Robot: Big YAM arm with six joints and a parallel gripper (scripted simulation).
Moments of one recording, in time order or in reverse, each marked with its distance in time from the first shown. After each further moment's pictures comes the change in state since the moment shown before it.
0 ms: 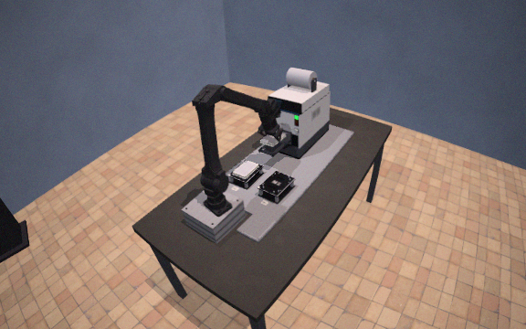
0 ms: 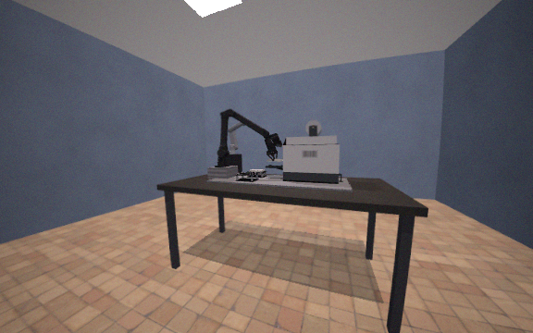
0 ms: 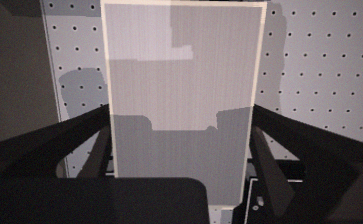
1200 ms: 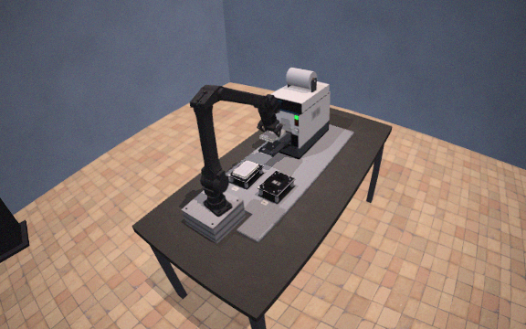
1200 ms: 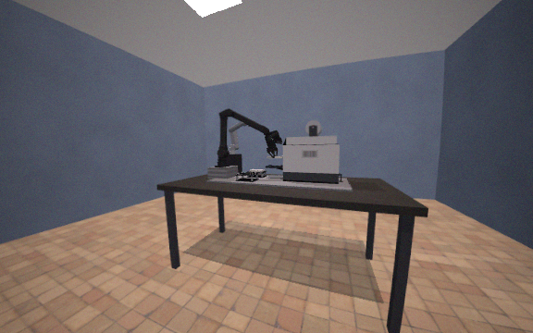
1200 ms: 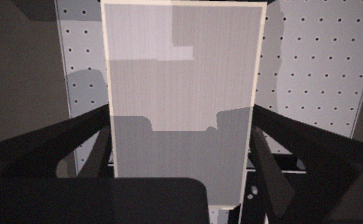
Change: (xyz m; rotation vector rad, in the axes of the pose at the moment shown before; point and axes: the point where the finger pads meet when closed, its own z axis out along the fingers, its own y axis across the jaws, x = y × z) arm -0.010 0.002 -0.024 -0.001 -0.006 -0.004
